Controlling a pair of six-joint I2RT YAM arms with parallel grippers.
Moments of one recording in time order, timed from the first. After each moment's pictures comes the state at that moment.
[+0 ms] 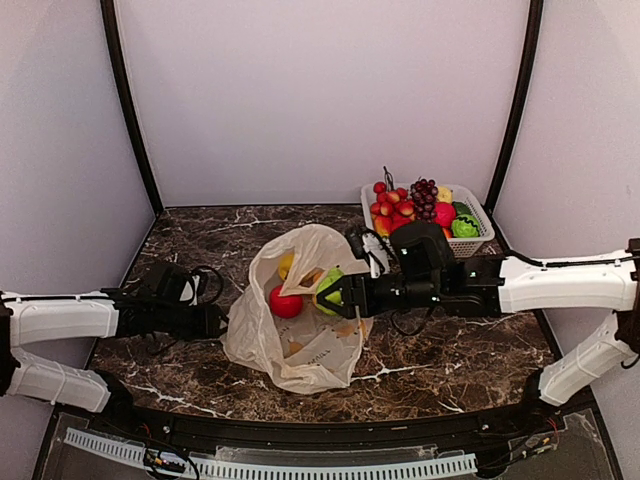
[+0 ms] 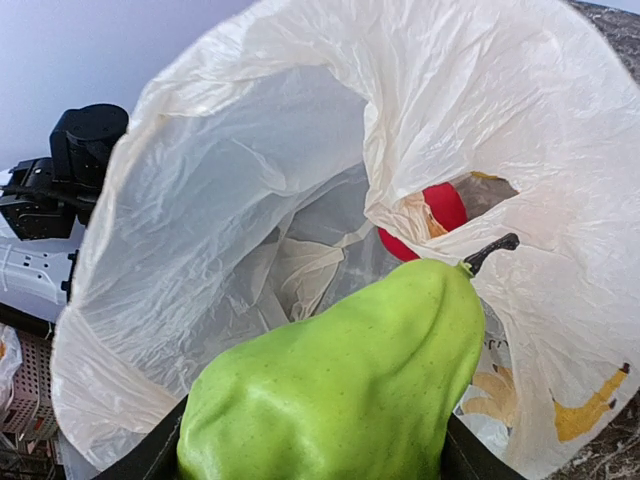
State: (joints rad) left arm -0.53 1.16 0.45 -0.18 0.16 -0.62; right arm 1.06 1.42 0.95 -0.05 -0.12 0.61
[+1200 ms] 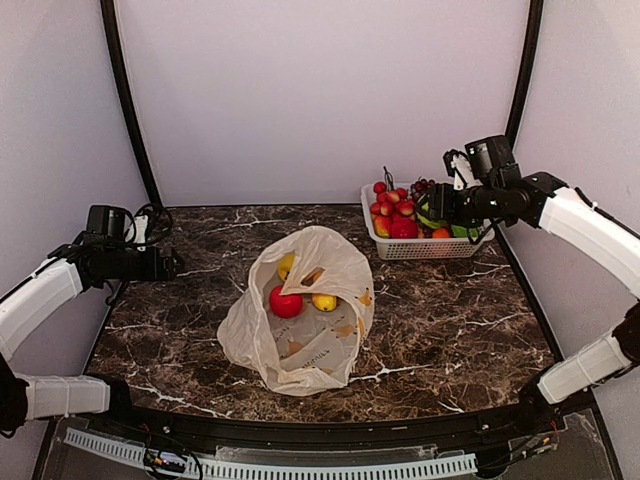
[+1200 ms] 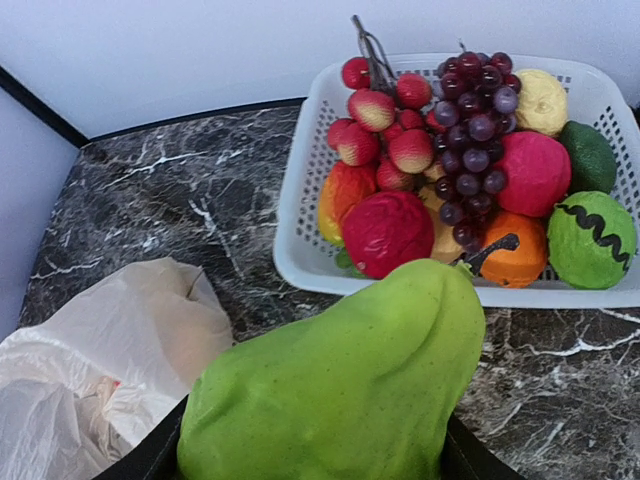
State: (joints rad) left arm -0.07 1.03 0.77 -0.51 0.18 -0.13; right arm 0.49 1.34 1.30 -0.61 0.00 0.41
